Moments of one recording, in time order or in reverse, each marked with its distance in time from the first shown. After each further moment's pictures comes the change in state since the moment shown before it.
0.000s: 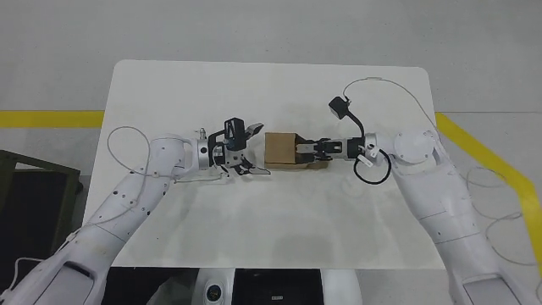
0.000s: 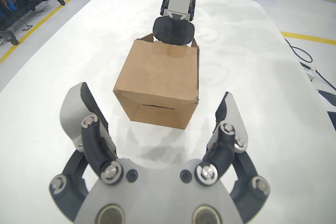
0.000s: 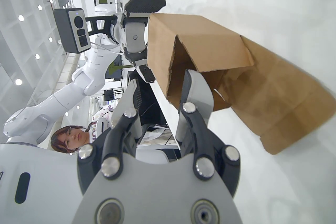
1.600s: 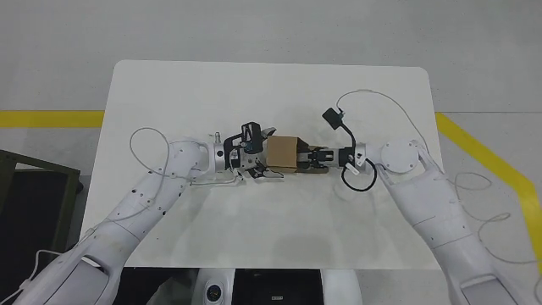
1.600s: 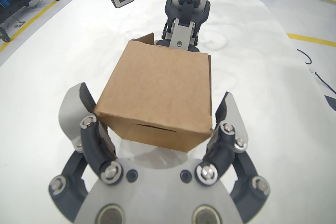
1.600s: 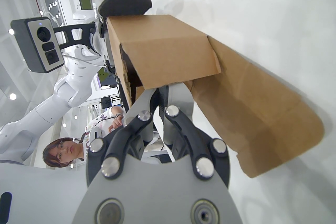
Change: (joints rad) left arm -0.023 -0.065 0.062 0.053 -0.011 0.046 -0.036; right arm 0.014 0.000 -0.125 0.101 -0.007 -0.037 -0.126
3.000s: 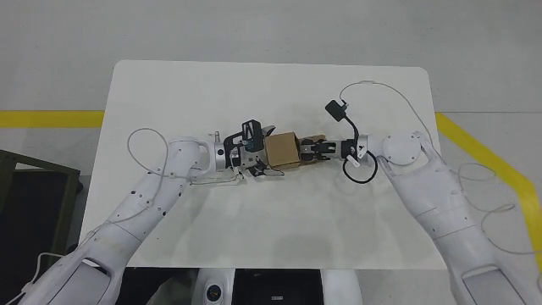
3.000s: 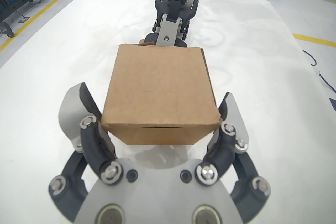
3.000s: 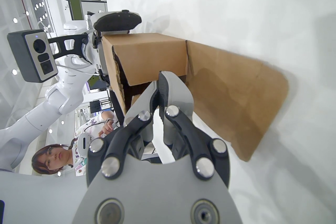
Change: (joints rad) left arm 0.017 -0.012 -0.038 -0.021 -0.012 0.002 -0.062; right arm 0.061 0.005 -0.026 0.043 -0.033 -0.005 -0.016
